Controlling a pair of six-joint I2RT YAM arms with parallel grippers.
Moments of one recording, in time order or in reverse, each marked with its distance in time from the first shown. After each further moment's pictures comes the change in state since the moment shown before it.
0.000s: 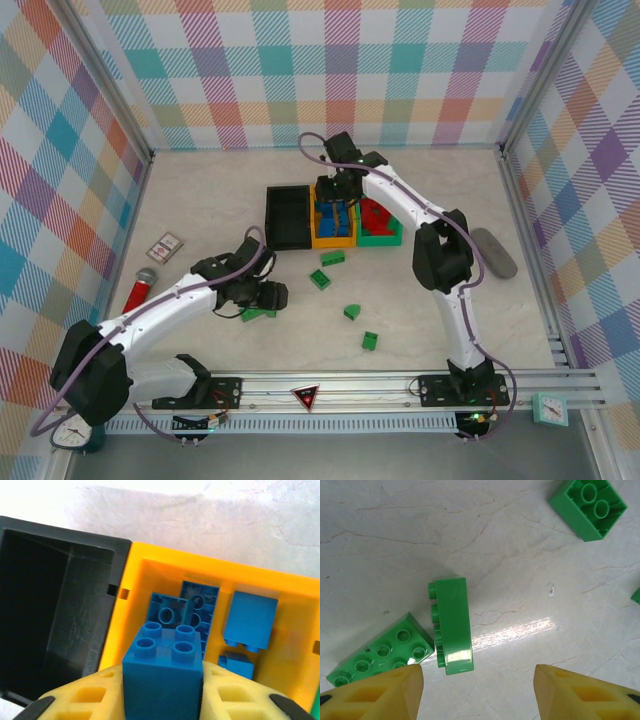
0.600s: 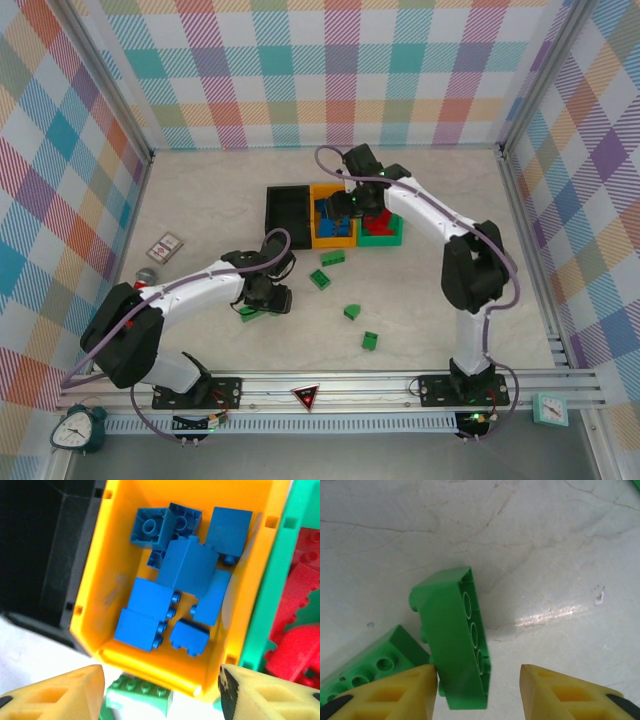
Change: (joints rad) left arm -0.058 0.229 0.060 0.002 -0.067 -0.015; right arm 0.002 -0.324 -0.401 0.055 -0.031 -0.021
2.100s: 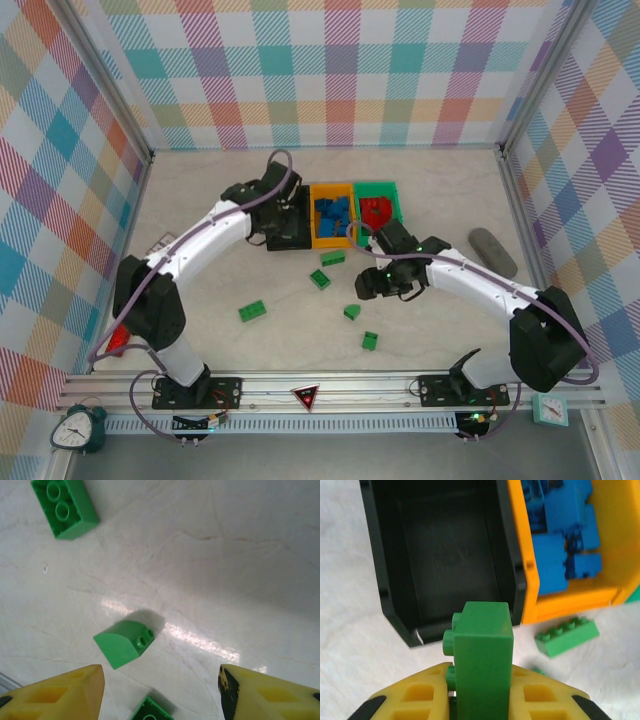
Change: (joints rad) left arm 0.153 0.267 0.681 -0.113 -0.122 0.146; right arm 0.106 -0.546 -0.777 0.031 -0.101 0.093
